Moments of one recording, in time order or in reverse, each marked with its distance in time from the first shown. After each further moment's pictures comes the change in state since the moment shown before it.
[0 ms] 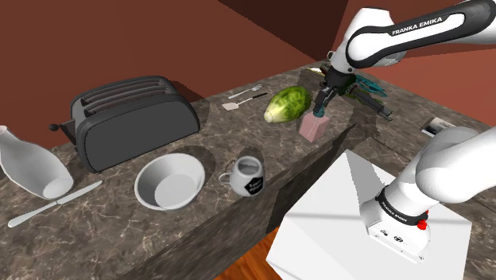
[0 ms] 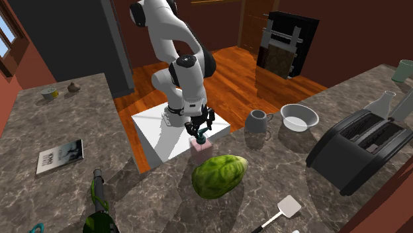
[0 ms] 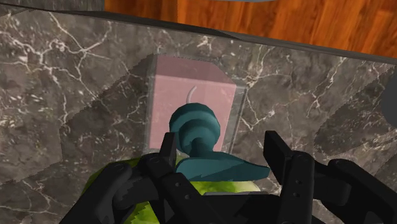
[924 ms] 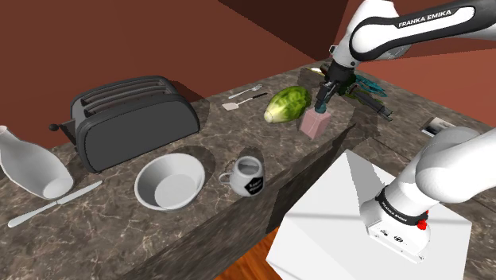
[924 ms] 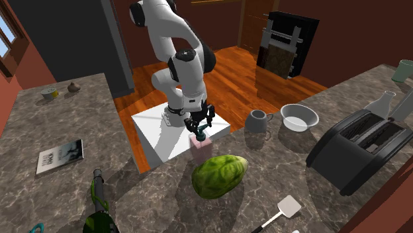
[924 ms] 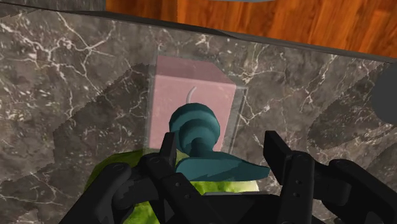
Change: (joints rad) arm -0.004 -0.027 0.007 0.034 -0.005 -0.060 0.010
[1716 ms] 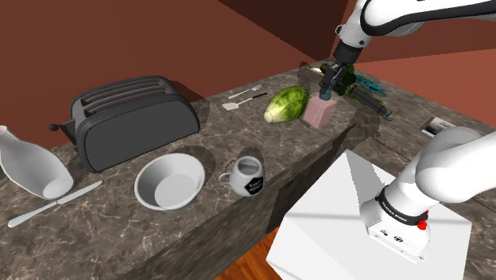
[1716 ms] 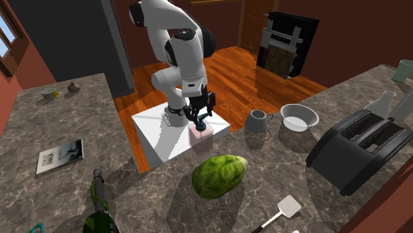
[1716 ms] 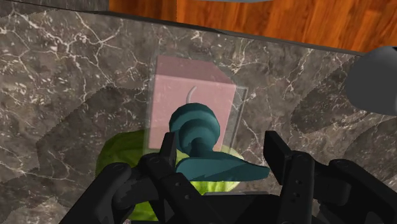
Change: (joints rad) arm -0.002 -0.052 0.020 0.123 -0.005 -0.173 0.027
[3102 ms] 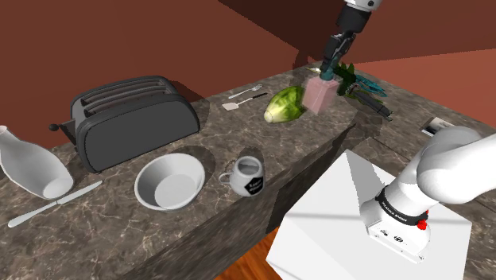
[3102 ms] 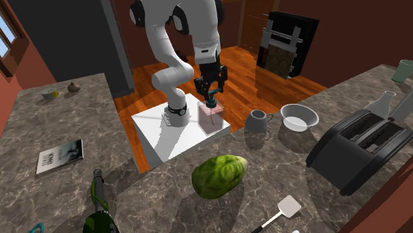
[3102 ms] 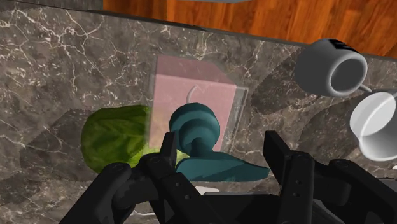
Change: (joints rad) arm 0.039 -0.033 0.103 0.216 0.040 -0.241 0.127
